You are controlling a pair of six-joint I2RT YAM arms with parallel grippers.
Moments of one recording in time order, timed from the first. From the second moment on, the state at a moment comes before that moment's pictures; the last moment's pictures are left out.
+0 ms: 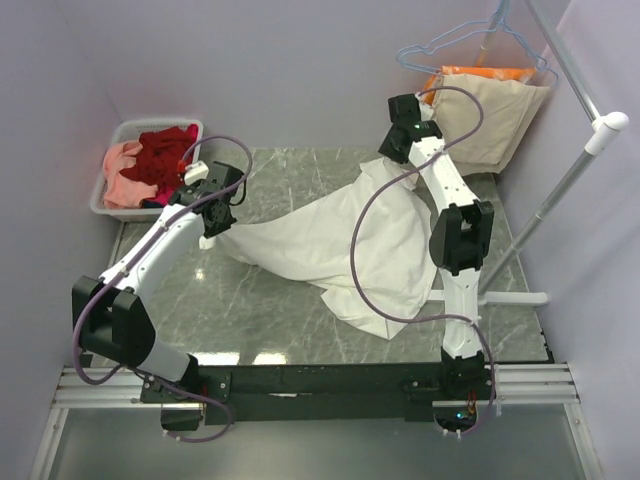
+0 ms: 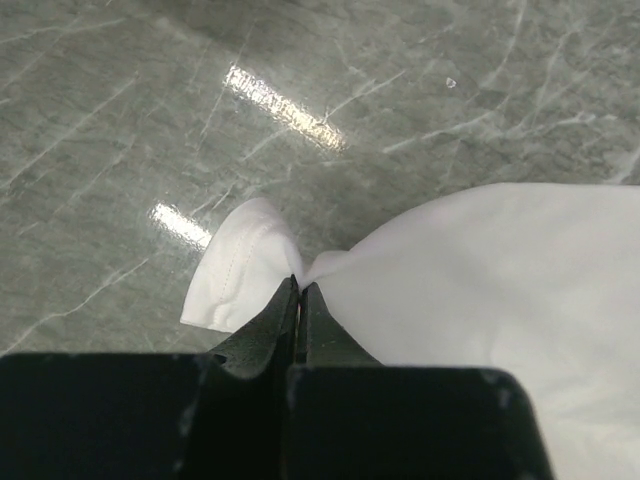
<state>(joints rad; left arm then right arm) -0.35 1.47 1.30 -0.88 -0.53 -0.79 0.22 2.28 2.28 -0.81 0.25 0.65</state>
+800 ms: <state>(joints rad) -0.32 1.80 1.51 -0.88 -0.54 -0.81 0.45 1.59 1.37 -0.94 0.30 0.67</state>
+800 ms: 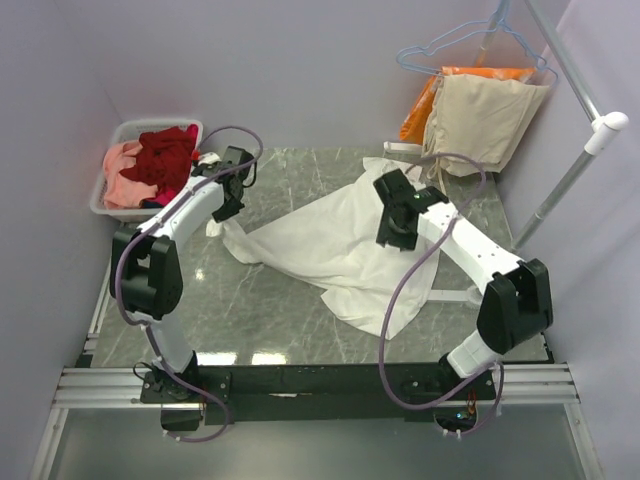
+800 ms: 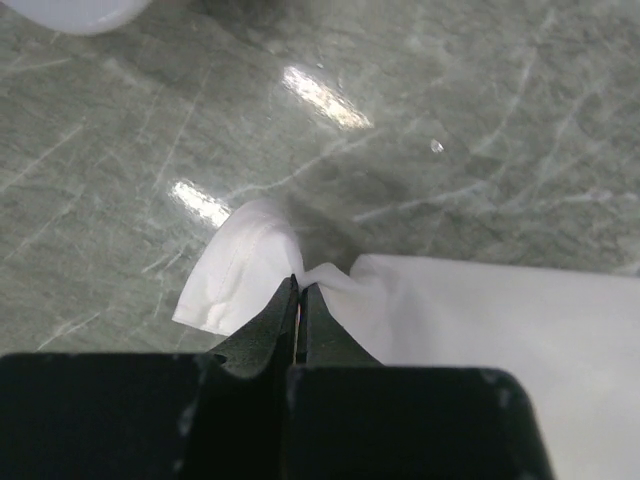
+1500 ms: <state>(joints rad) -0.12 1.98 1.67 -0.91 -0.51 -0.81 0.72 1.47 0.94 -0.87 0.11 0.74</state>
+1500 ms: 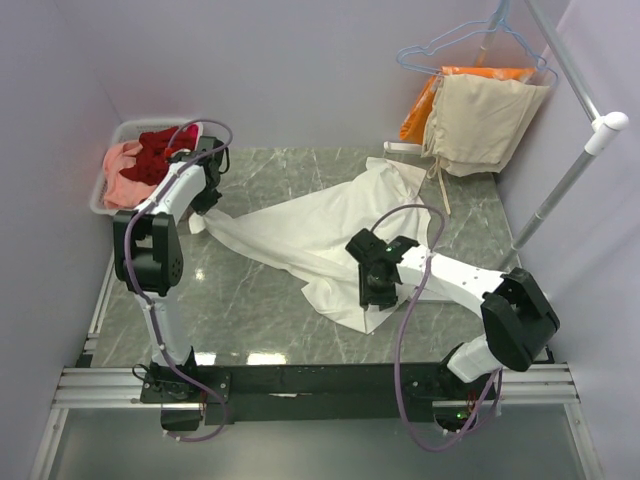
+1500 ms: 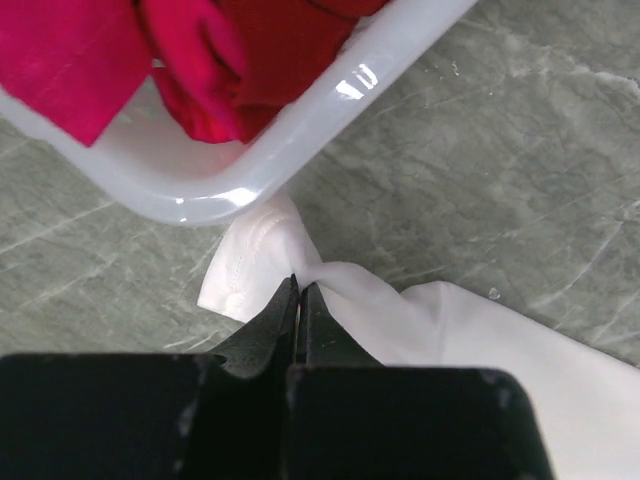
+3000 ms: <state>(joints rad) -0.12 2.02 1.69 -0.90 -0.45 -0.77 0.81 1.58 1.24 -0.97 0.36 0.75</state>
